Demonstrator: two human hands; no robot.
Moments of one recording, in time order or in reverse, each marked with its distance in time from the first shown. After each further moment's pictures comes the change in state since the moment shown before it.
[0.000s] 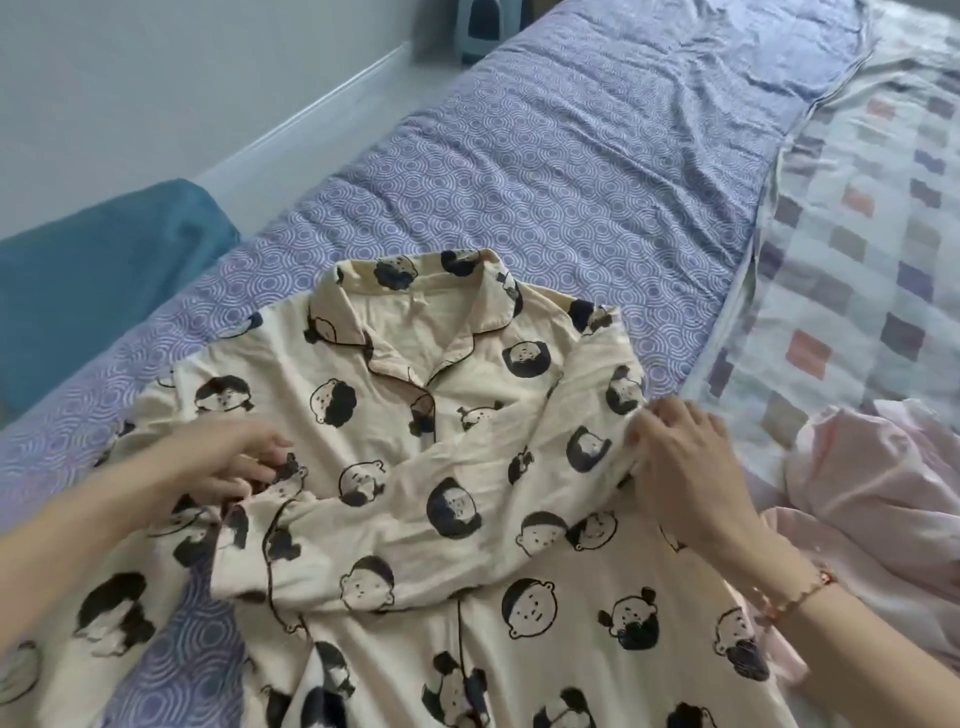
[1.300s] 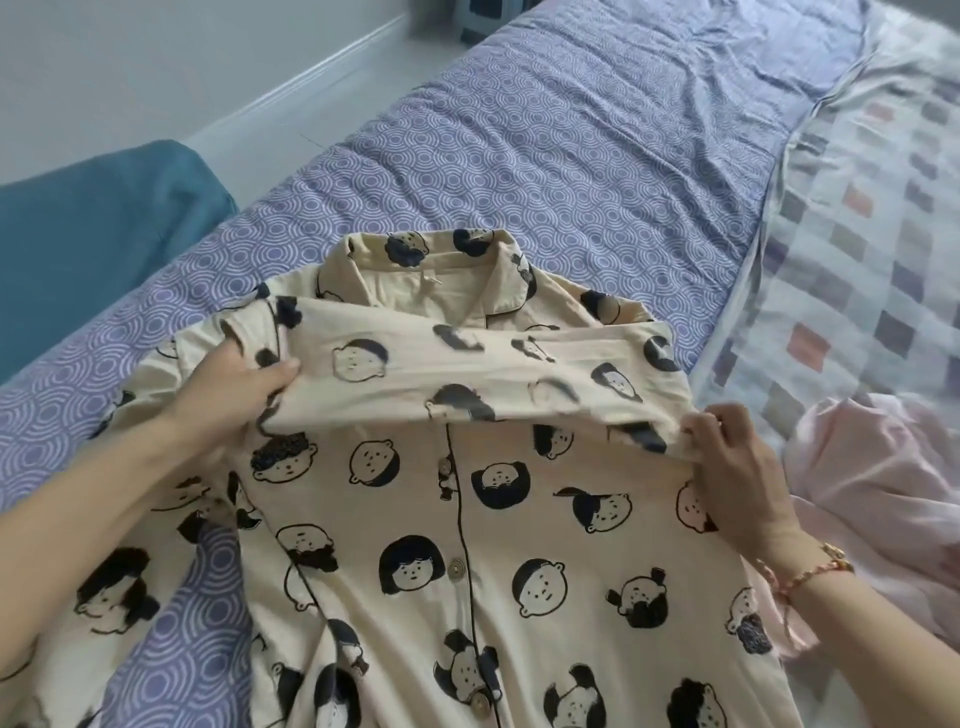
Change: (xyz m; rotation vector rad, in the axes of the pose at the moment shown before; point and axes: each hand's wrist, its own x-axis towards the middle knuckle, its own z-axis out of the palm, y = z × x) left_hand -0.030 0.030 0.007 -0.339 0.247 0.347; right_hand -0.019 0.043 0.026 0.032 0.333 -0.207
